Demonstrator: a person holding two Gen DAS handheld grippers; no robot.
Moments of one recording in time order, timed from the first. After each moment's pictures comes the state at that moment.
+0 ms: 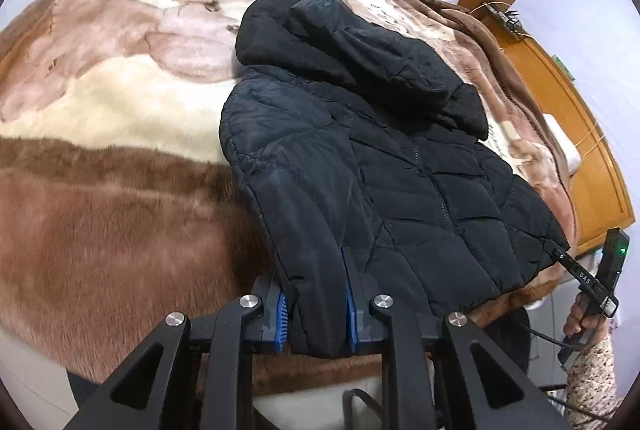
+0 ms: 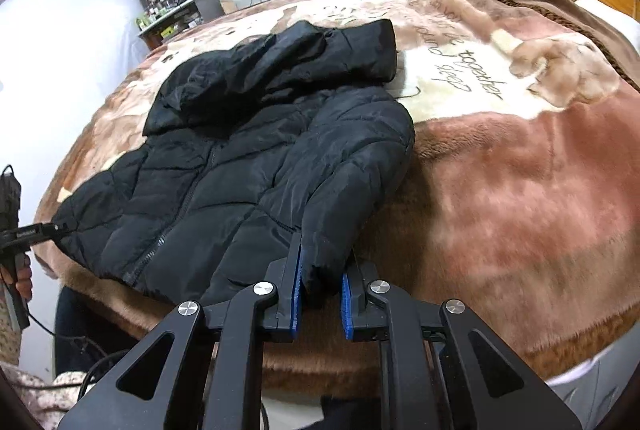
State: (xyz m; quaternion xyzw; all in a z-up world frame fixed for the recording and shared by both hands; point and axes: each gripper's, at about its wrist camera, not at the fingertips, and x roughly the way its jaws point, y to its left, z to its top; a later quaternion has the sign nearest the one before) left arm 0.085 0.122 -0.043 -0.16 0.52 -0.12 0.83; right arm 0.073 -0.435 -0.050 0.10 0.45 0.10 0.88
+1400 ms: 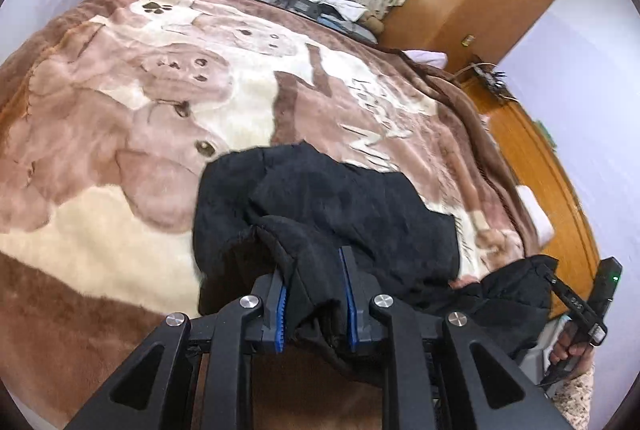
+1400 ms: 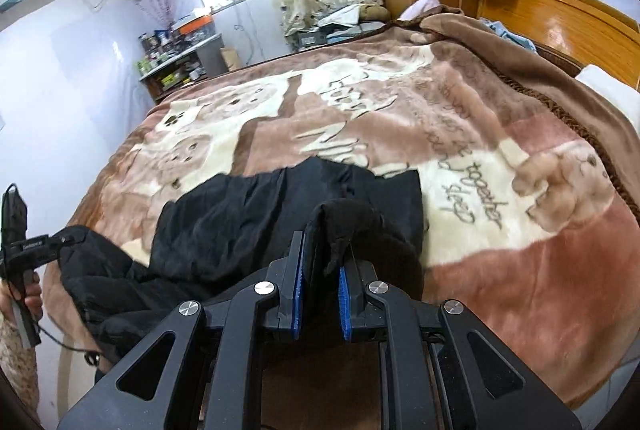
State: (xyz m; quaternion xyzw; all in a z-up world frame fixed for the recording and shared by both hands) left arm 0.223 0.133 0.076 -0.20 0.46 -0.12 0.86; right arm 0.198 -0.428 0.069 0.11 0.40 0.09 0.91
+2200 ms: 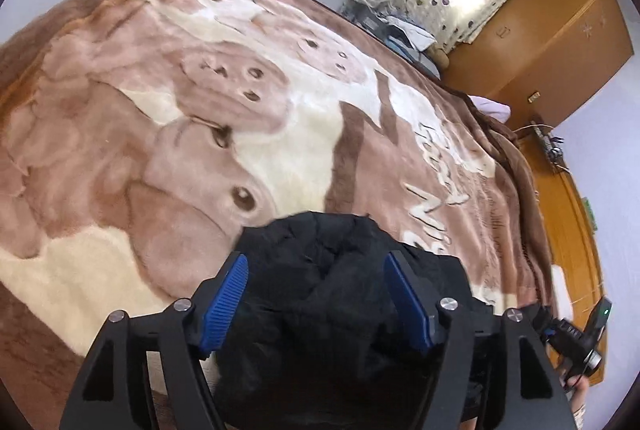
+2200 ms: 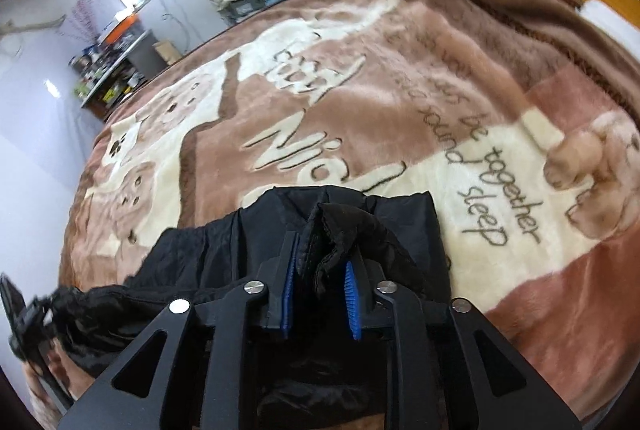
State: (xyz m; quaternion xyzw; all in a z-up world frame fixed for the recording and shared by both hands) left arm 0.338 0.187 0.035 -0.27 0.45 -0.02 0.85; right arm 0.363 -0.437 0.023 0.20 0.49 0.01 0.85
